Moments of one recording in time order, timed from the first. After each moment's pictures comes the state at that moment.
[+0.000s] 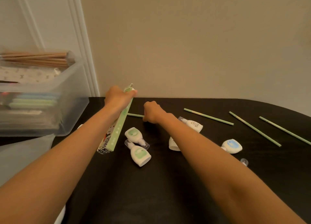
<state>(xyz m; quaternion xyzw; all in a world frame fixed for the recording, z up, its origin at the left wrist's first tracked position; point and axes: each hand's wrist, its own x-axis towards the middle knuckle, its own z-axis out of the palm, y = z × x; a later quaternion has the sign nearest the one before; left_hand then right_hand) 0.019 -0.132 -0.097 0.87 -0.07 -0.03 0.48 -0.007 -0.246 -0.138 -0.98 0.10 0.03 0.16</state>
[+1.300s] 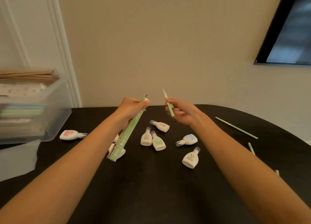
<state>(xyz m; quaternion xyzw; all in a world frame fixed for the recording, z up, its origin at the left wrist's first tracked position) -0.090 -0.170 -0.063 0.79 -0.22 -0.16 0.55 -0.167 -0.335 -0.064 -0.52 0.20 -0.05 0.83</state>
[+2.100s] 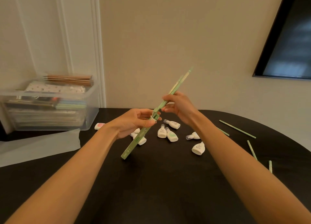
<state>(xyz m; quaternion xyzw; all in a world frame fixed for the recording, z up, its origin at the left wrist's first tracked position) -0.144 -0.044 -0.059 0.65 -0.40 -0.31 0.56 -0.222 -0.201 -0.019 -0.69 0.10 -0.19 0.69</state>
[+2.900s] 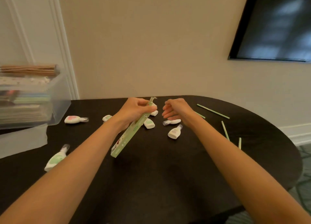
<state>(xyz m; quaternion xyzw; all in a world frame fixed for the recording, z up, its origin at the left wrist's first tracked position) -0.188 -0.122 -0.069 0.73 -0.35 -0.19 0.55 -0.271 -0.263 -0.061 -0.76 0.31 -0.14 0.55</state>
